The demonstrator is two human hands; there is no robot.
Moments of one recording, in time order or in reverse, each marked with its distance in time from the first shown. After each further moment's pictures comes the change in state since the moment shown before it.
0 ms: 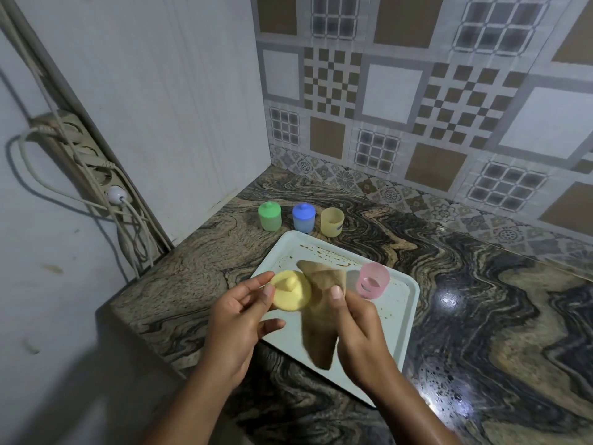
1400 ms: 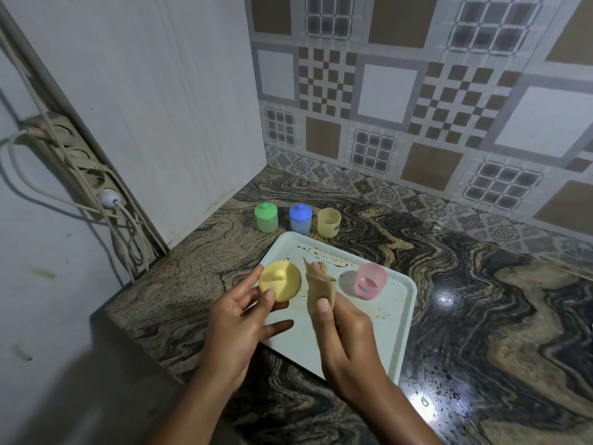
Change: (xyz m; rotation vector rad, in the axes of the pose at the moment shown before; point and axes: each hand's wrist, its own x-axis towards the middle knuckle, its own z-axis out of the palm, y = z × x) left_hand -0.002 0.001 0.003 0.036 -0.039 0.062; right_hand -0.006 -0.003 0.010 -0.363 -0.003 -0.197
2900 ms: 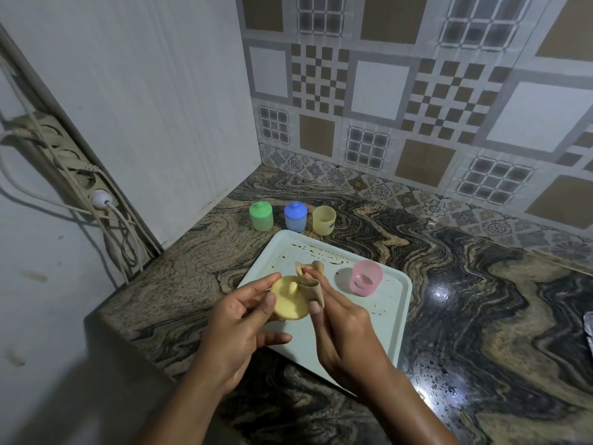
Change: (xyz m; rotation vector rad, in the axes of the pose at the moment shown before) left_hand -0.001 0.001 -0.004 0.003 -0.147 -0.085; right_hand 0.008 0.023 -0.010 -0.243 -0.071 -0.186
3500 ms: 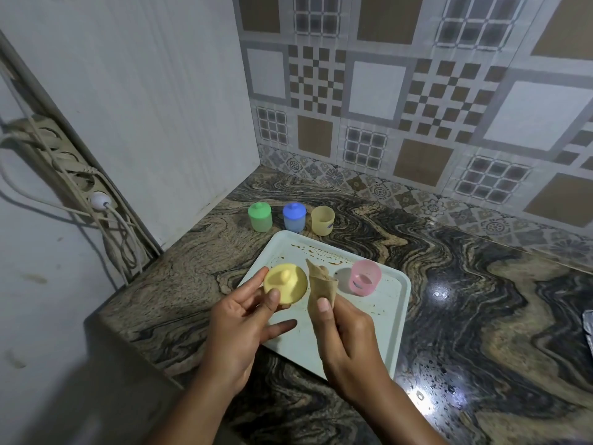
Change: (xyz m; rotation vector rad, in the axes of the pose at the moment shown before) left_hand -0.002 -0.001 0.015 -0.051 0.109 0.058; right_hand -0.008 -0.021 -0.002 0.201 0.126 0.200
